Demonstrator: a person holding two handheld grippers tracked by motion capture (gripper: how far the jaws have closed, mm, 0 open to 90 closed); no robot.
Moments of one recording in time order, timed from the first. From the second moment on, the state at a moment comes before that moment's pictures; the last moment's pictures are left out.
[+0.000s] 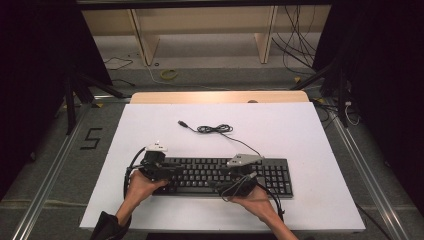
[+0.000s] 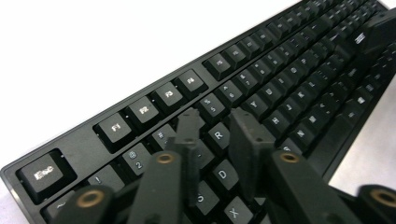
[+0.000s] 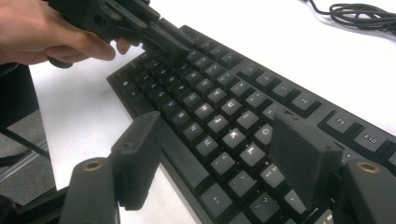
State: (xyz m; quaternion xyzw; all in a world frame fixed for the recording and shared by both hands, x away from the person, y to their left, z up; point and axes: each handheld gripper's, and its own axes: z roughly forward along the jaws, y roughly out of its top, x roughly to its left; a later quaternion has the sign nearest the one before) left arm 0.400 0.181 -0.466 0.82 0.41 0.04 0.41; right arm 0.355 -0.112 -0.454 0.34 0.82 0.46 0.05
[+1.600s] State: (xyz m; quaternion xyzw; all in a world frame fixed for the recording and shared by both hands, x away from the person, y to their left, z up) left arm 0.379 0.193 -0.453 0.79 0.42 0.04 0.46; right arm 0.362 -0.086 -0.459 0.32 0.84 0.43 0.05
